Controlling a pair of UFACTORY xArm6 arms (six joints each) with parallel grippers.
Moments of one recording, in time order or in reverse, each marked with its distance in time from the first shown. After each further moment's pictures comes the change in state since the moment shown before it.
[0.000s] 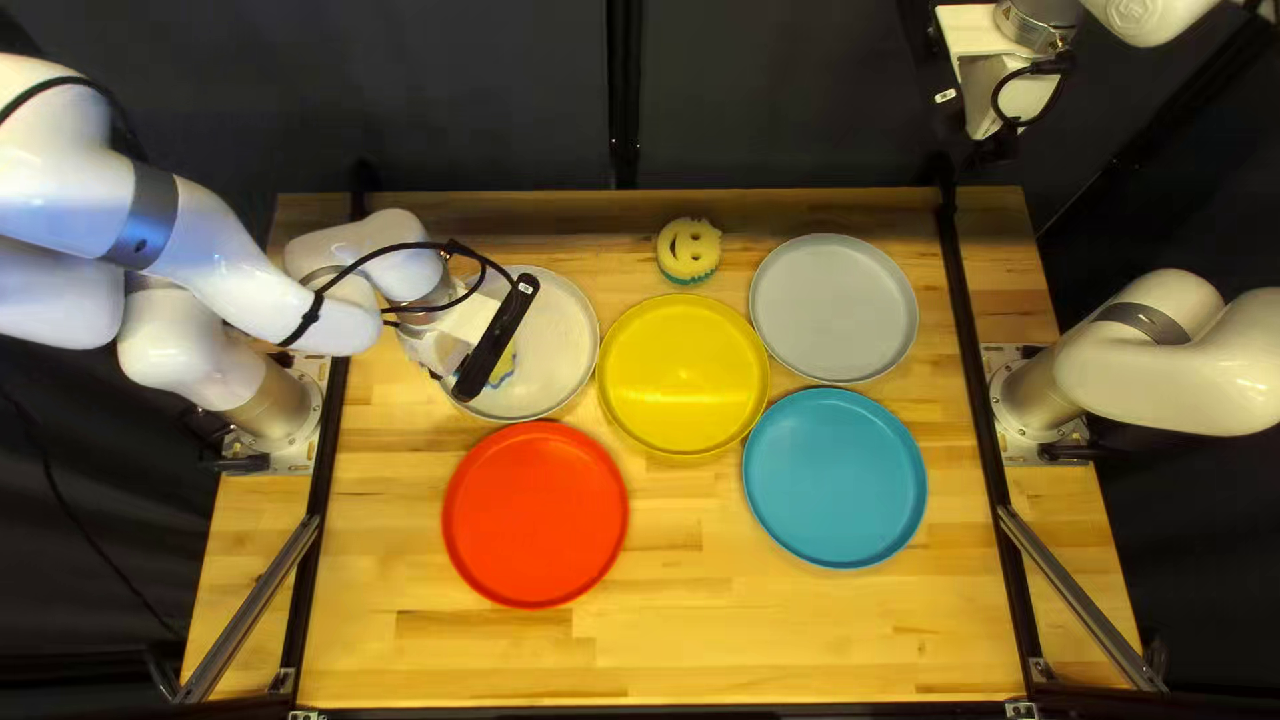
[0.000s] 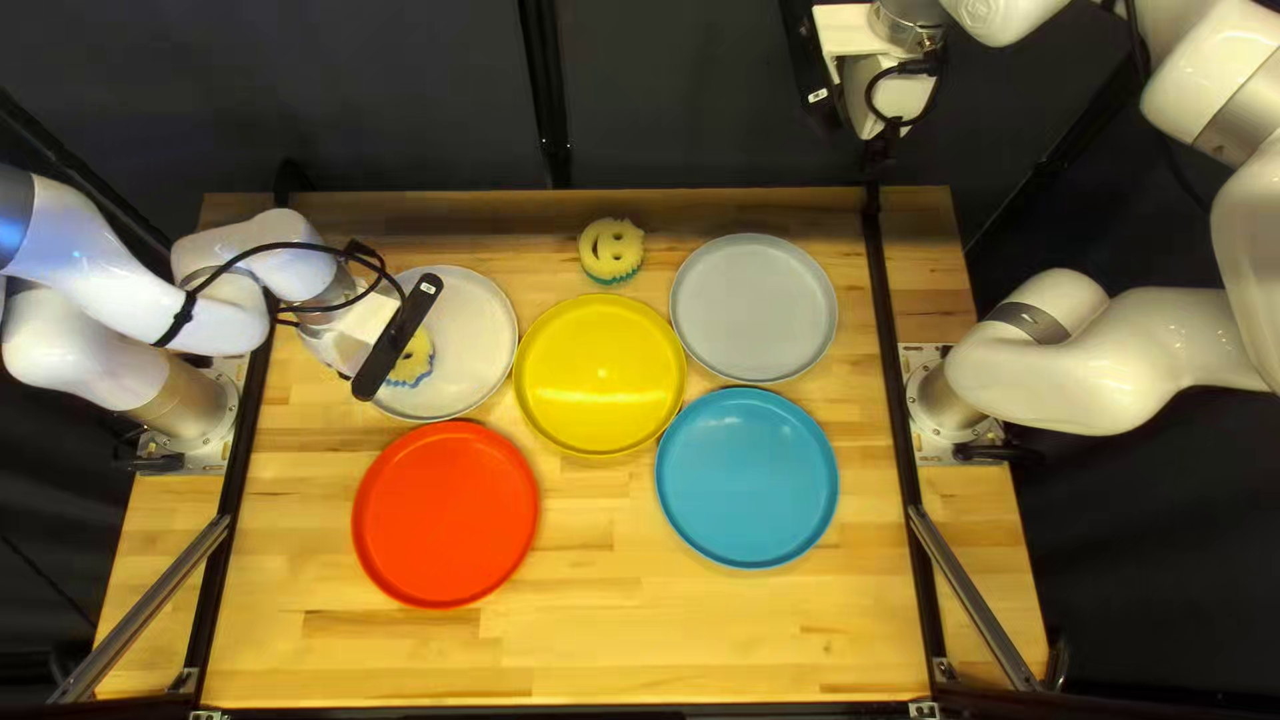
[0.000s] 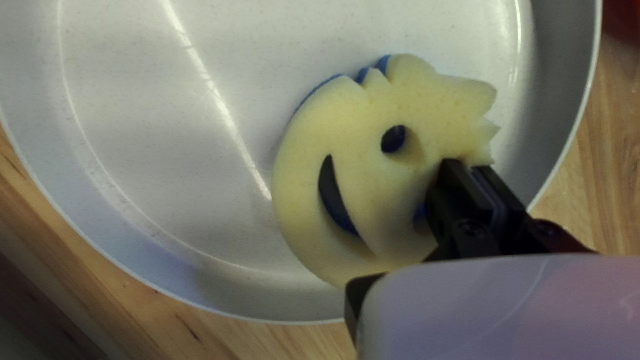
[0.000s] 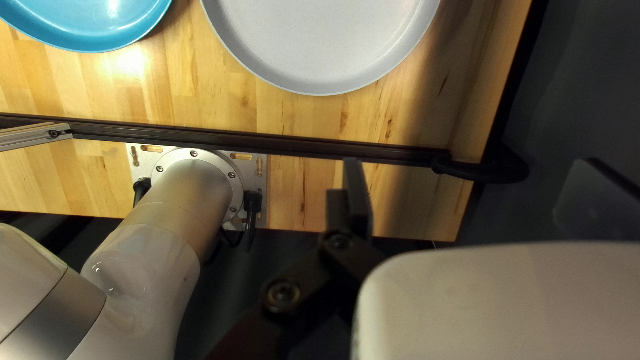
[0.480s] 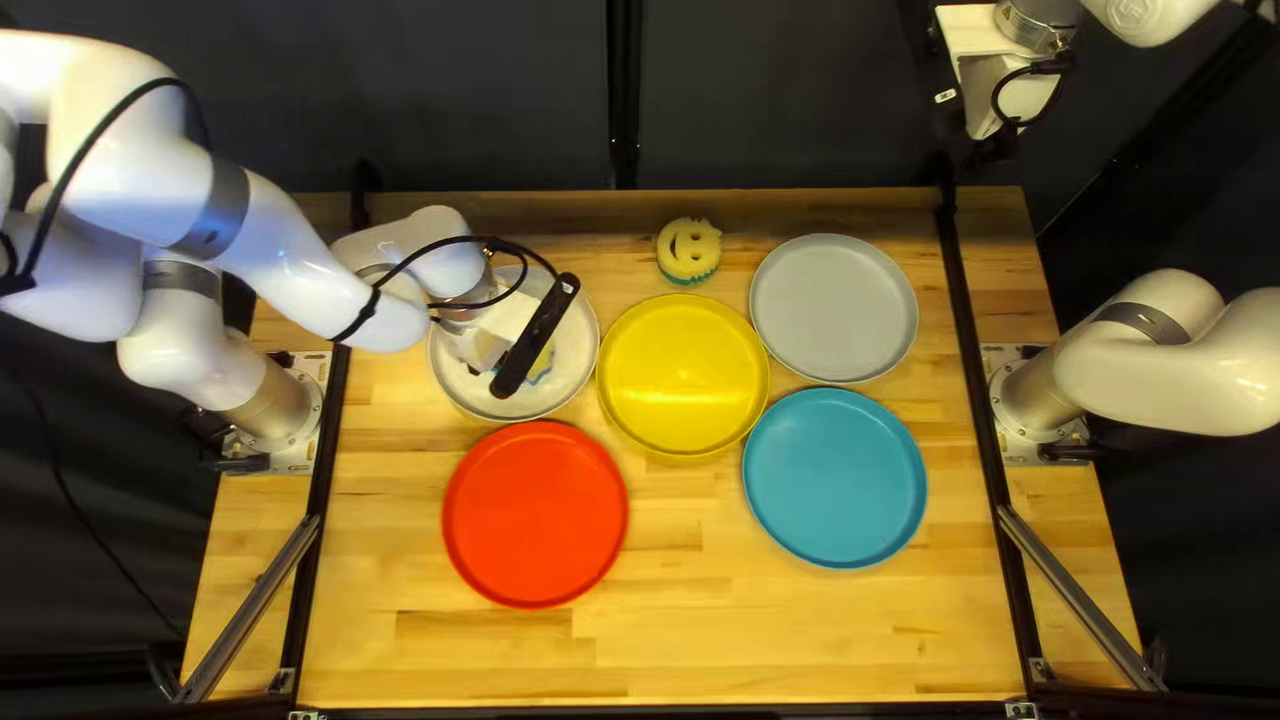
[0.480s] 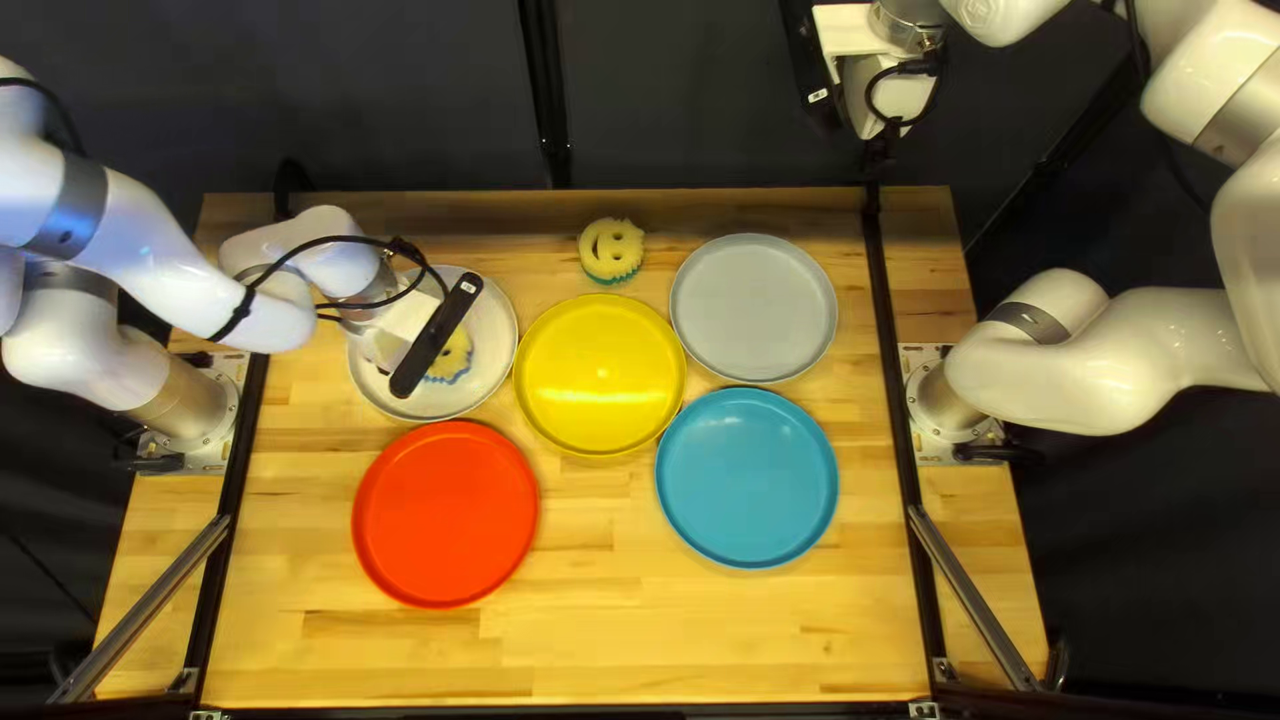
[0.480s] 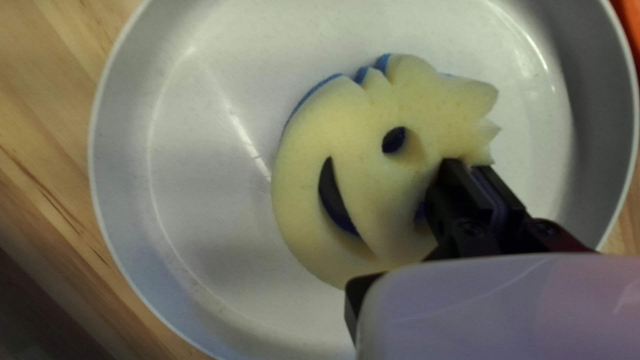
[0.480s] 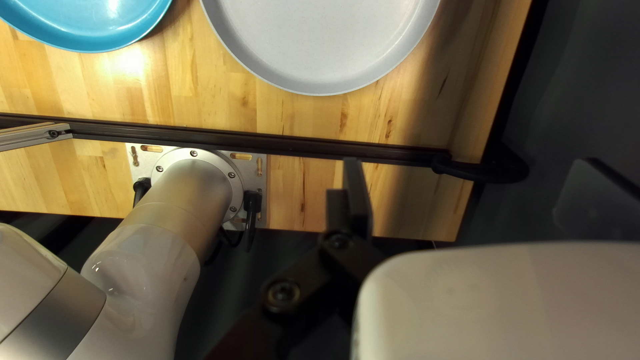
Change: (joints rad) left arm -0.036 -0.116 0.109 0.004 -0.002 -0.024; right arm 0.000 0.000 0.000 0.000 0.000 0.000
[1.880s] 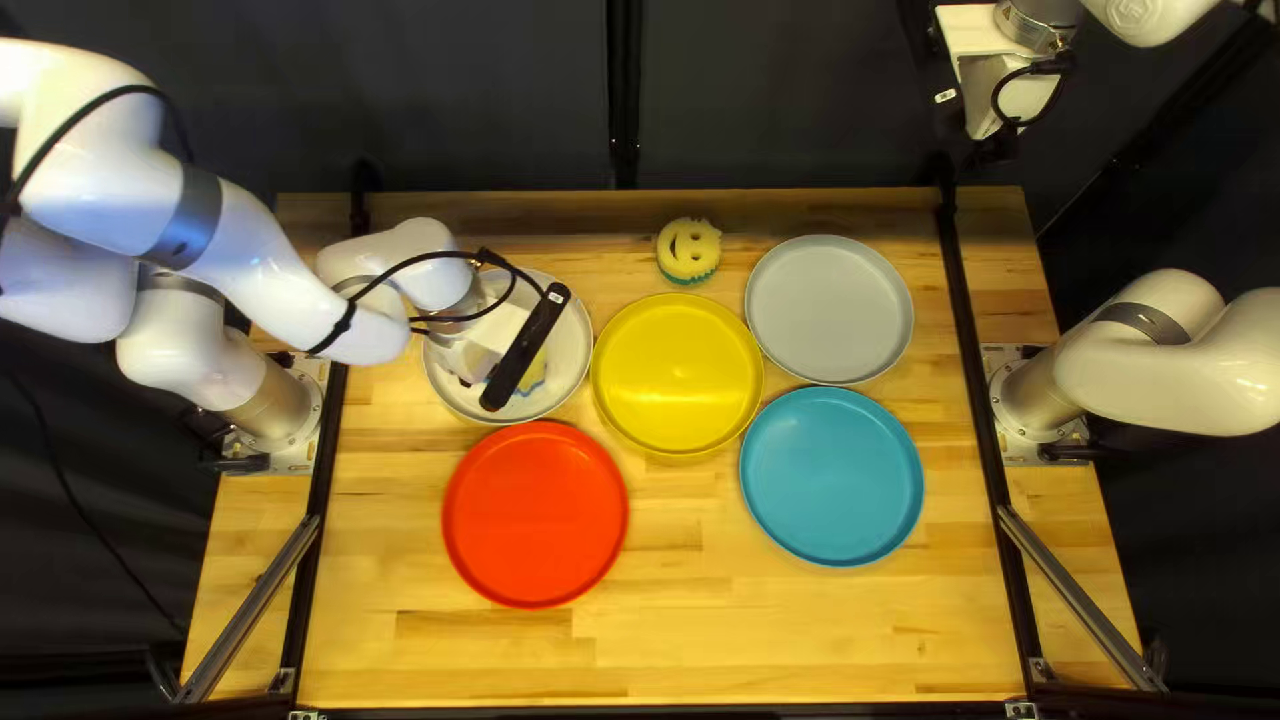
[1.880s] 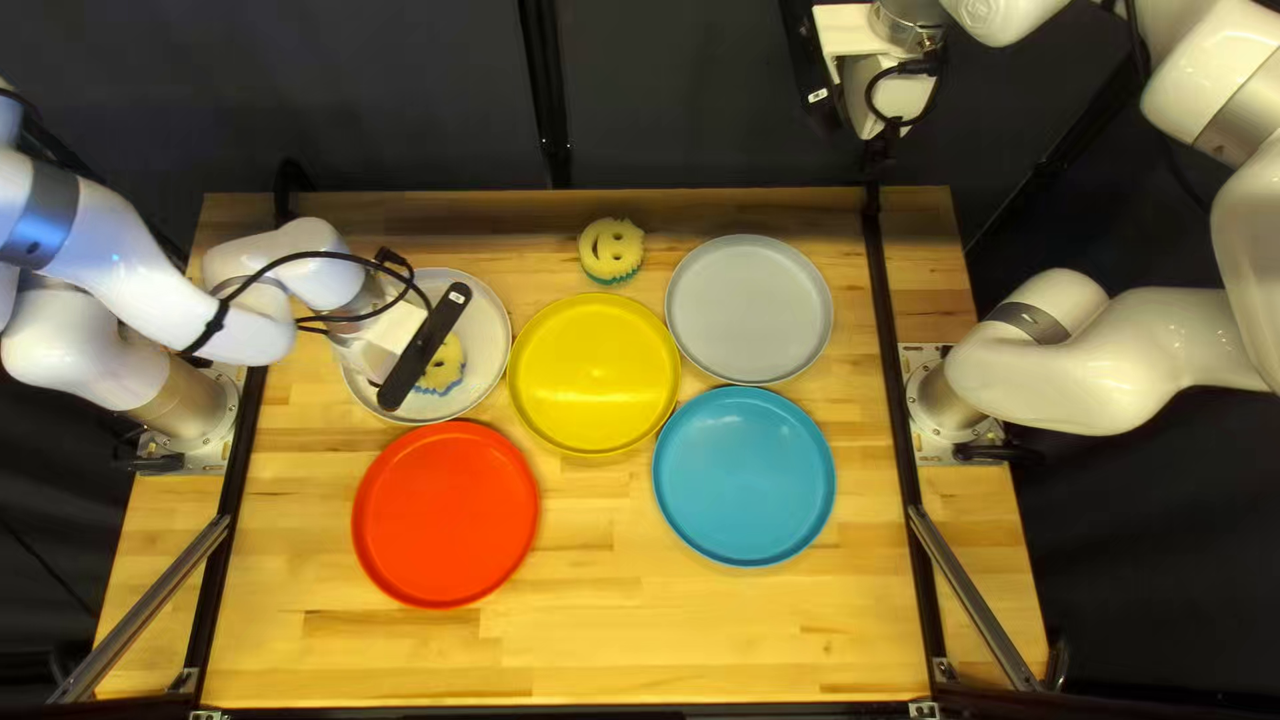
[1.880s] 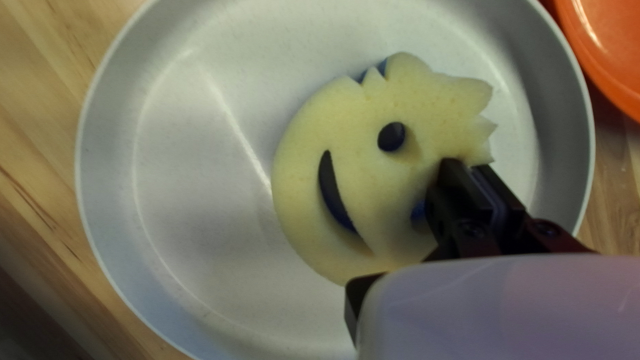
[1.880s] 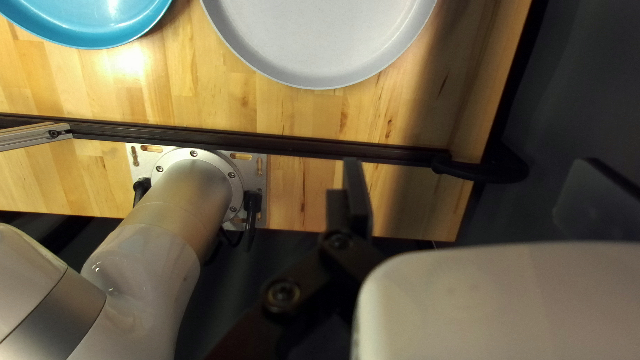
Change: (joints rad) left arm -0.039 0.002 0.021 -0.026 -0.030 -0.019; right arm 0.000 0.000 0.000 0.000 0.000 0.000
